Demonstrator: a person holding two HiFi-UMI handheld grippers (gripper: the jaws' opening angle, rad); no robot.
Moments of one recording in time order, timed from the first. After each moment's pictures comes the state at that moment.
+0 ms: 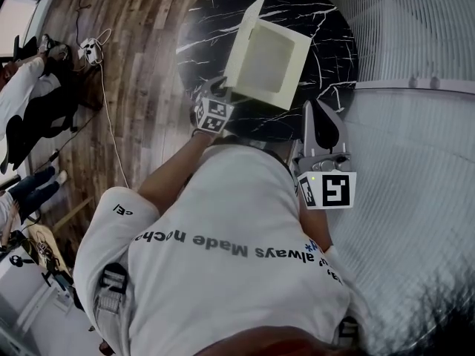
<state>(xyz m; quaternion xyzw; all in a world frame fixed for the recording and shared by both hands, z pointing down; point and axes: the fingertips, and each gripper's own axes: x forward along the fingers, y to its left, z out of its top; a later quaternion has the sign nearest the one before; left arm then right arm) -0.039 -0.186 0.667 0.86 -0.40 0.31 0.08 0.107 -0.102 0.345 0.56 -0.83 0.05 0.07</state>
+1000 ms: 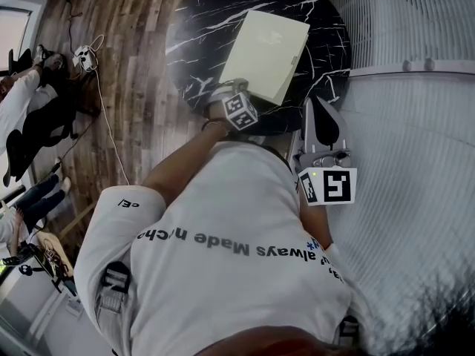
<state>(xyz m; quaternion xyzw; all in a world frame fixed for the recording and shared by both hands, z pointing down) 0.069 -0.143 0.728 0.84 -0.20 0.51 -0.04 0.147 -0.088 0.358 0.58 -0.81 0.07 0.06</state>
